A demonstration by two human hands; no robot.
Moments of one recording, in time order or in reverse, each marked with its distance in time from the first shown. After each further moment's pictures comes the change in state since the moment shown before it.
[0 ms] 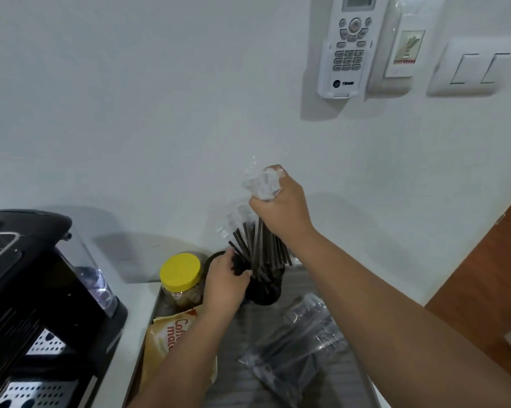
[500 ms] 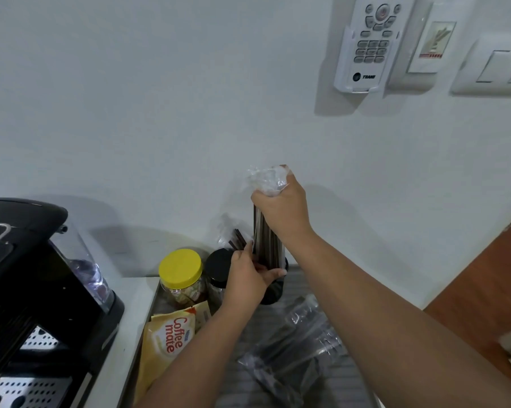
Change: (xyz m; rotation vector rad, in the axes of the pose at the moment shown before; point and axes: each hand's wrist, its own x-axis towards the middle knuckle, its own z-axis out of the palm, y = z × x) left_hand 0.008 0.010 0.026 0.052 -0.040 0.054; right_hand 0.007 0.011 0.019 0.126 0.045 0.118
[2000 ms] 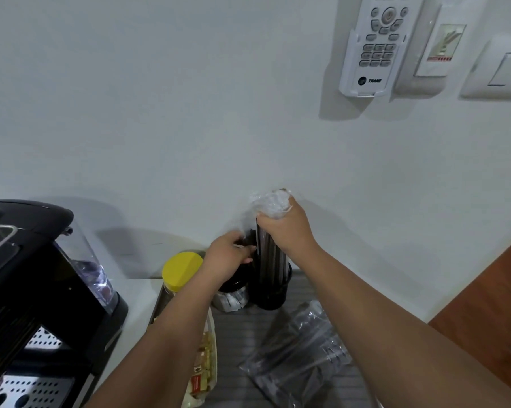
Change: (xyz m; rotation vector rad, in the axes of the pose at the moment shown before) left_hand 0.044 0.002 -0.047 -0.169 -0.103 -0.116; right_hand 0.005 0.046 0.000 0.014 -0.116 0.043
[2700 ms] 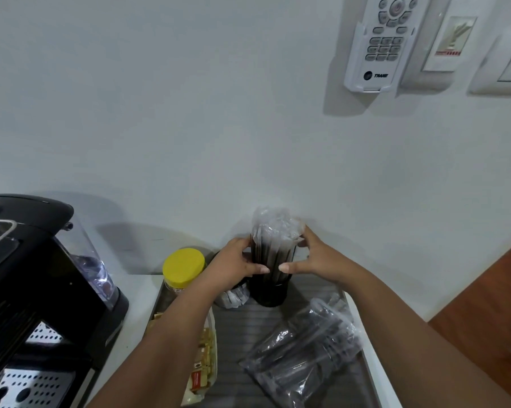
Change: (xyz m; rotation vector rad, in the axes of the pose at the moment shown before) left_hand -0.015 0.000 0.001 0.241 -0.211 0.203; right_hand -0.026 0.045 -0.065 -0.288 -0.484 0.243
